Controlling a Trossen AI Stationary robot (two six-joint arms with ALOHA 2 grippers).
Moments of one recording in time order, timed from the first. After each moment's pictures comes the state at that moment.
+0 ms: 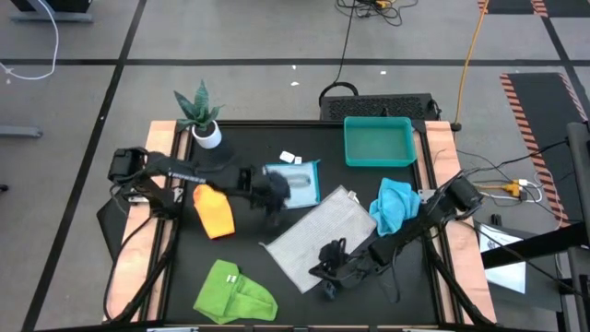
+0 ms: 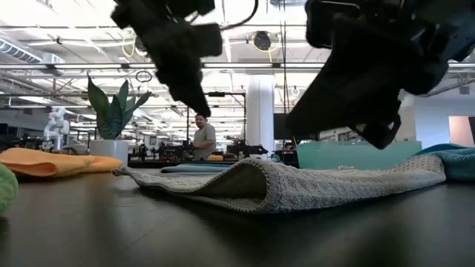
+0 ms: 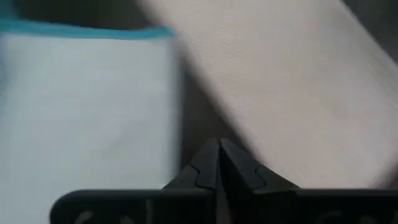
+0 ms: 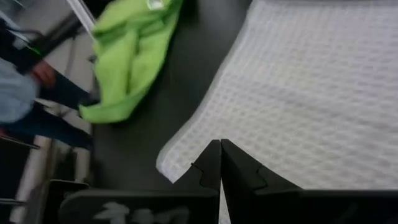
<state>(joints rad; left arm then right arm) -0.03 1.62 1.06 -0.41 0.06 -0.13 0.60 1.88 0.93 0.28 0.38 0.94</state>
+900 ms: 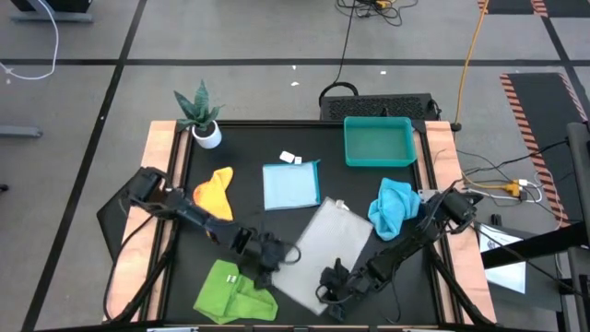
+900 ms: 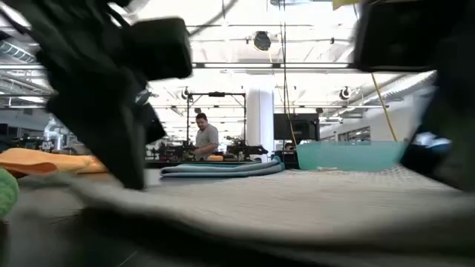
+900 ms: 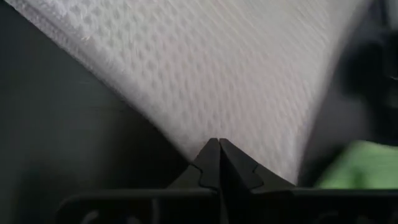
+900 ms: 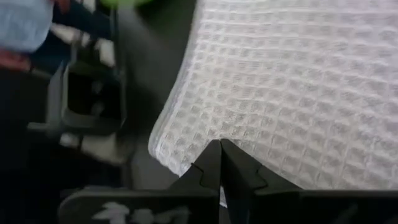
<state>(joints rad) -0.45 1.84 0.96 -0.04 0.08 -0.55 0.70 1.98 1.00 0.19 0.11 1.09</state>
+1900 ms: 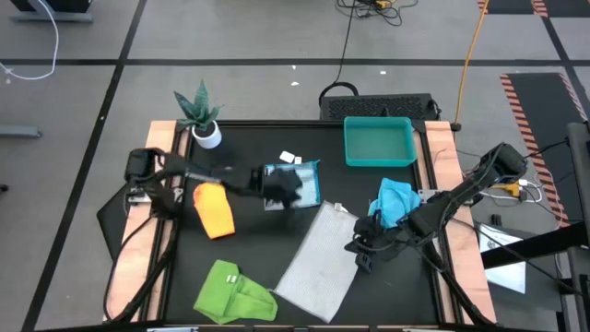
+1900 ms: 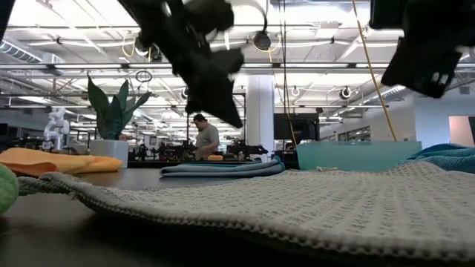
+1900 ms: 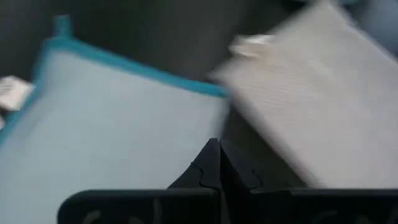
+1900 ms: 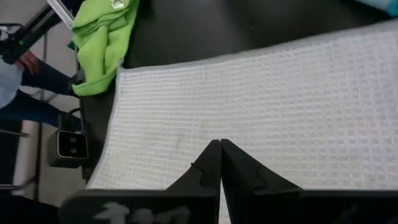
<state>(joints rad) 0.07 1.75 1.12 -0.23 -0.03 -0.34 0.58 1.27 0.65 -0.16 0.34 1.03</state>
